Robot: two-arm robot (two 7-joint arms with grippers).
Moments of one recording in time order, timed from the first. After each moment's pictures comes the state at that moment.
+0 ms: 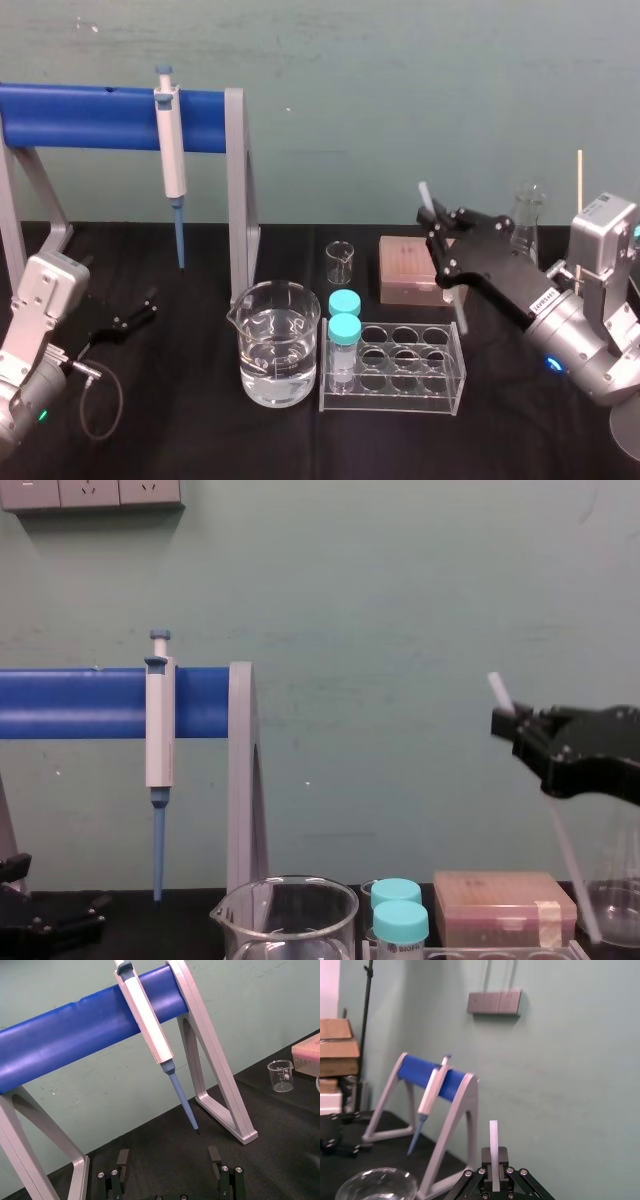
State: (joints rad) left arm -0.20 0.60 0.45 -1.41 -0.25 -0.12 0.03; right arm 0.23 0.45 -0.35 -1.52 0.33 -0.27 0.36
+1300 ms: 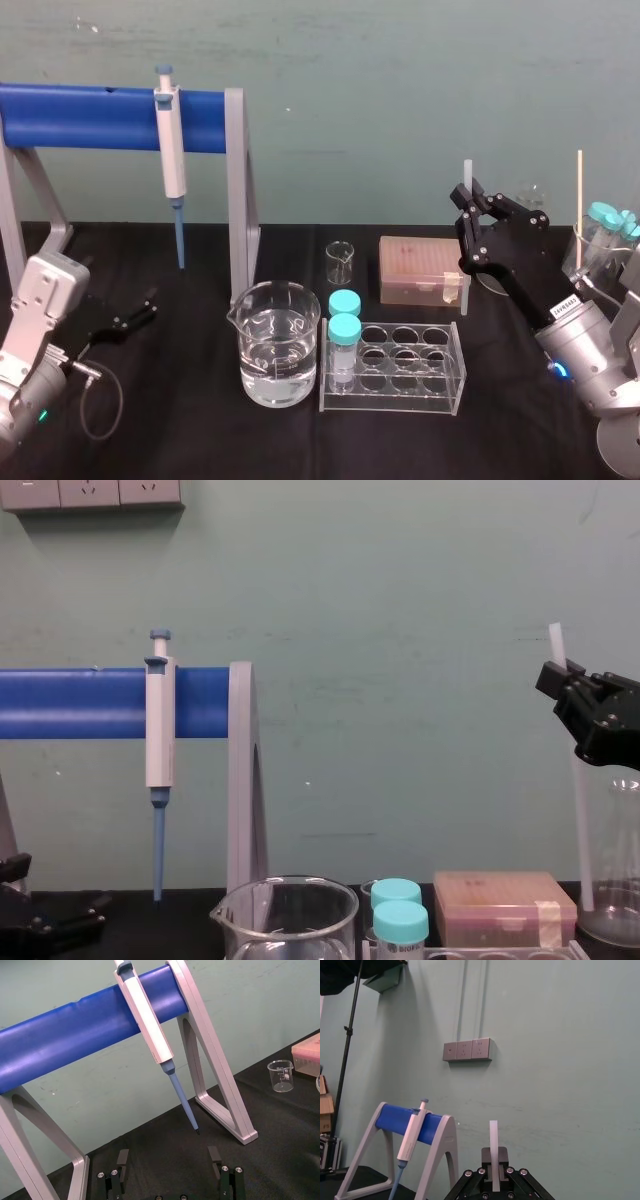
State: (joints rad) left arm -0.20 0.60 0.45 -1.41 -0.25 -0.12 0.03; right arm 0.19 0.34 -0.25 -1.44 0.39 -0.50 0.39
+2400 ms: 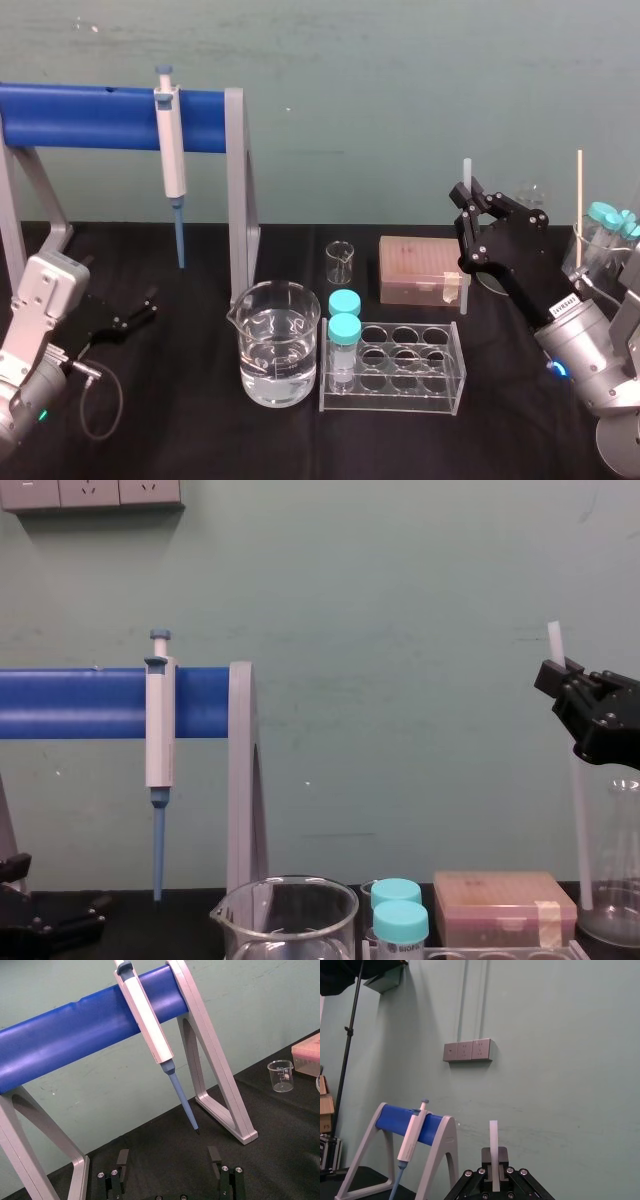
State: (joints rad) left arm -0.20 0.60 0.45 -1.41 -0.25 -0.12 0.03; right arm 0.20 0.35 -0.26 -1.44 0.39 -0.51 0.39
